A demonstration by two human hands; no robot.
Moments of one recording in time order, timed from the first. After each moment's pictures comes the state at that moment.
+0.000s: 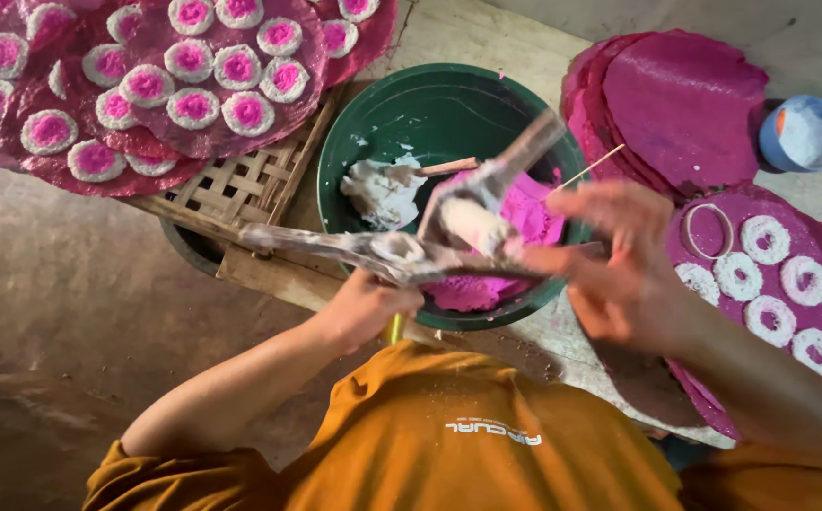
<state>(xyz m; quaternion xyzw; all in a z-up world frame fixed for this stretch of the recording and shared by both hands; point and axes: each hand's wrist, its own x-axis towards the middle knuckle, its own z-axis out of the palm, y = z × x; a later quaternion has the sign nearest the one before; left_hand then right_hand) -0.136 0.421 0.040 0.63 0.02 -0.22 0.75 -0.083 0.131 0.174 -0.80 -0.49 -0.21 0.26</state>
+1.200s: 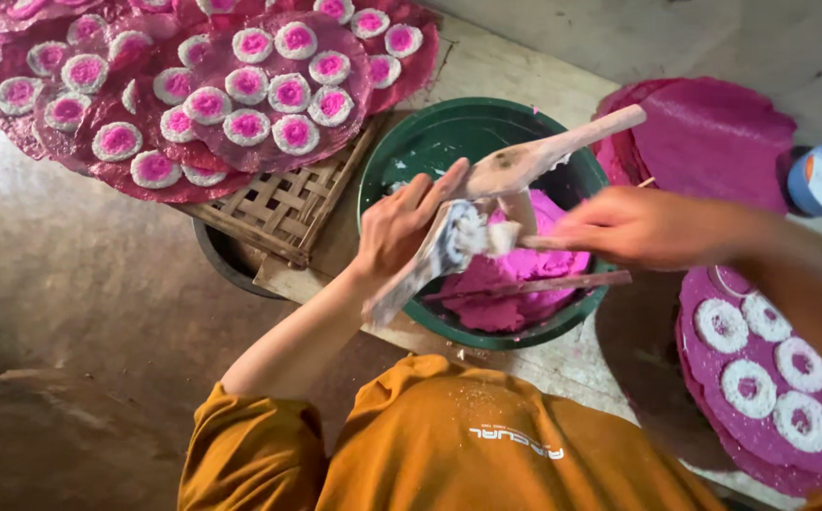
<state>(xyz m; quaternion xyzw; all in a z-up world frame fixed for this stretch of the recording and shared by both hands) -0.074 0.435 0.076 0.93 -0.13 0.19 0.28 -0.001 0.155 0.208 -0.79 -0.45 0.34 0.25</state>
